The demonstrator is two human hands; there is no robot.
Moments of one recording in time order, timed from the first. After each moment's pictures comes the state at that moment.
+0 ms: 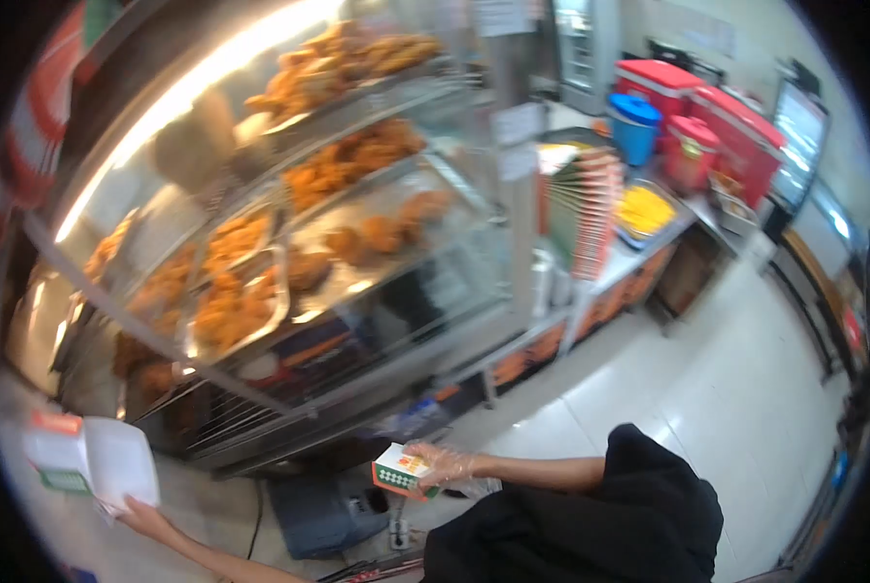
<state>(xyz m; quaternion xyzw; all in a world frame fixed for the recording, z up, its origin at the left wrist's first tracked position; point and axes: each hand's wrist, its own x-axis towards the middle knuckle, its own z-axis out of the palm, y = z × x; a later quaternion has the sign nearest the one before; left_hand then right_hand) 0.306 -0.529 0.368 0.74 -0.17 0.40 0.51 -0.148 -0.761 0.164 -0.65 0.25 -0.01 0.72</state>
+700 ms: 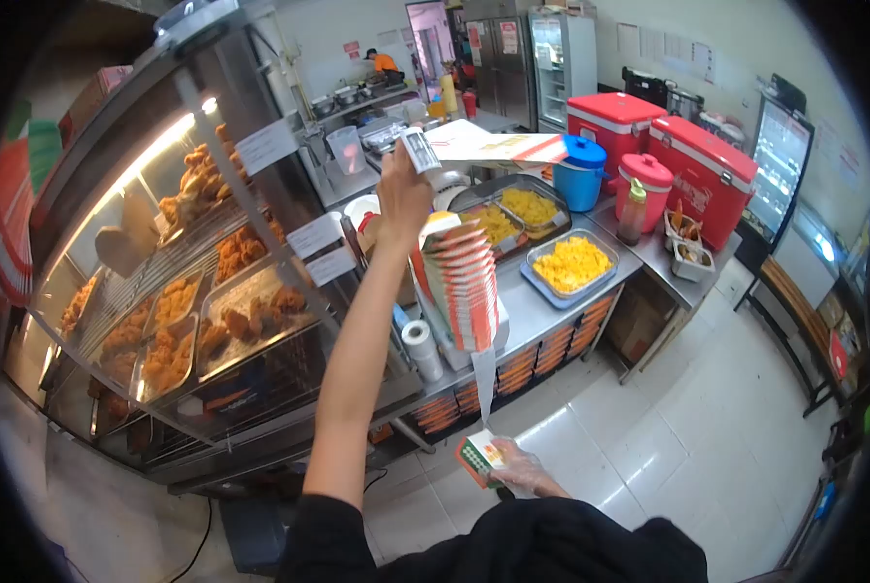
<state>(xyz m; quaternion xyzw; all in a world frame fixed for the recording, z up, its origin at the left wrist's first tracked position) -0.319 -1.084 0.472 0.42 -0.69 0.13 0.57 -0.498 -0.824 0.158 -0.65 0.55 -0.13 0.51</state>
